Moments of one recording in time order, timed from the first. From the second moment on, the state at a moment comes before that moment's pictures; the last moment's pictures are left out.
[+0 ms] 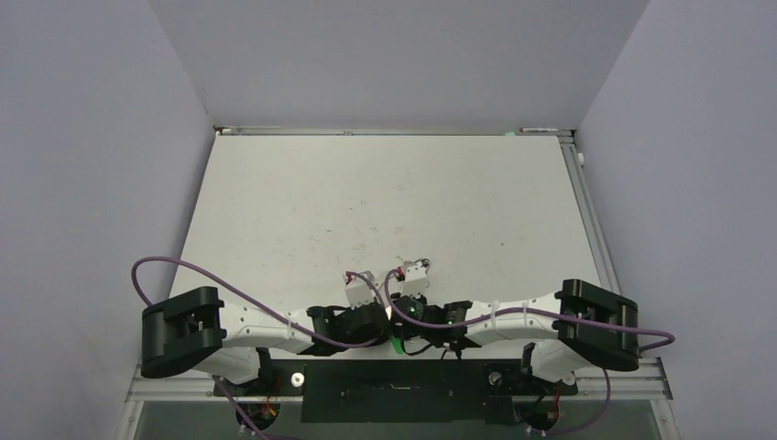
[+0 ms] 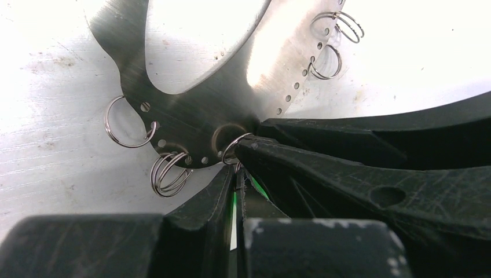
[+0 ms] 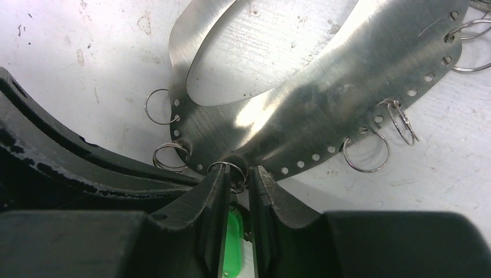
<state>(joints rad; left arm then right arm) -1.31 1.35 0.48 -0.04 -0.38 -1.35 1.28 1.43 0.58 -0.03 0.37 0.87</state>
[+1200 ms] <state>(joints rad) -1.28 1.30 0.47 -0.07 -0.35 -1.18 1.33 1.46 0.69 -0.20 0.43 0.62</state>
